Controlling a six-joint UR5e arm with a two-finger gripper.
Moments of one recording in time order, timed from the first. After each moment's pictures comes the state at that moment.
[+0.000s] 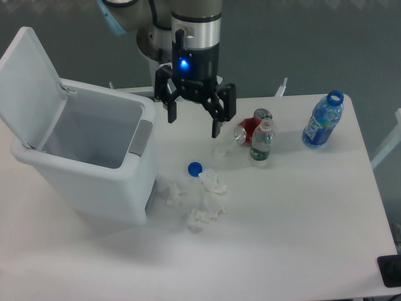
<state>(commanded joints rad) 2.47 -1.57 -1.61 -1.17 1.37 0.92</state>
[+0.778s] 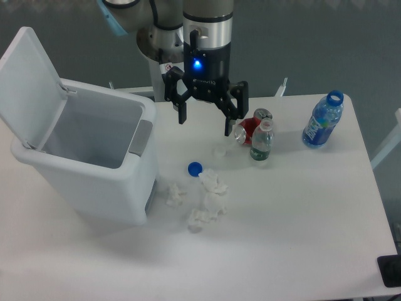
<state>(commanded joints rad) 2.49 -1.57 -1.62 -1.16 1.38 0.77</state>
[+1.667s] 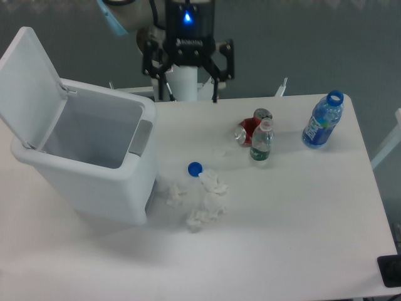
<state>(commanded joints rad) 2.45 -1.41 -1.61 -1.17 1.25 0.39</state>
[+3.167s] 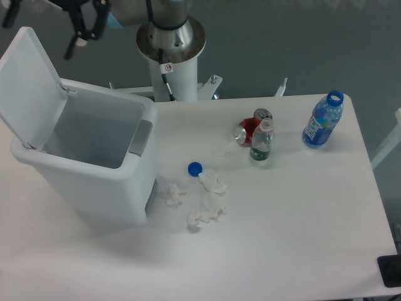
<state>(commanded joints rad) 2.24 -1.37 -1.56 -1.12 0.86 0.18</state>
